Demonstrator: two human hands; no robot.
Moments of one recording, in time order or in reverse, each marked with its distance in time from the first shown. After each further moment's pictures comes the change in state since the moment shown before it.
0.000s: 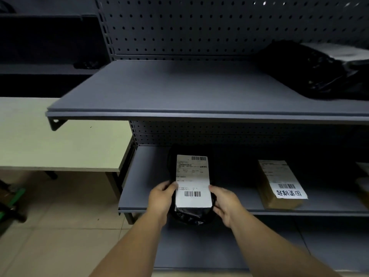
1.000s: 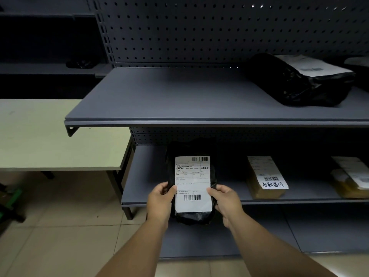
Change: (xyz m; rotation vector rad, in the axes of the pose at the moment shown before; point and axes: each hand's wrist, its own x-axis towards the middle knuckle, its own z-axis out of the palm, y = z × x) left_hand -0.039 -0.001 -0.008 0.003 0.075 0.084; right_hand -0.056 0.000 -0.011 -0.009 0.060 -0.203
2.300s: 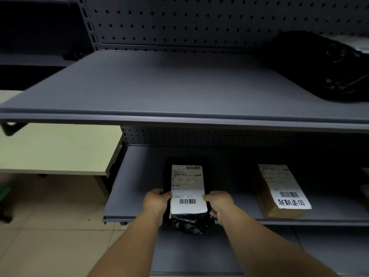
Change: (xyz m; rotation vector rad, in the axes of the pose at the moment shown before) left_hand 0.078 -0.019 0.033 0.180 0.029 -0.265; right_hand 0.096 0.006 0.019 -0.357 0.024 0.216
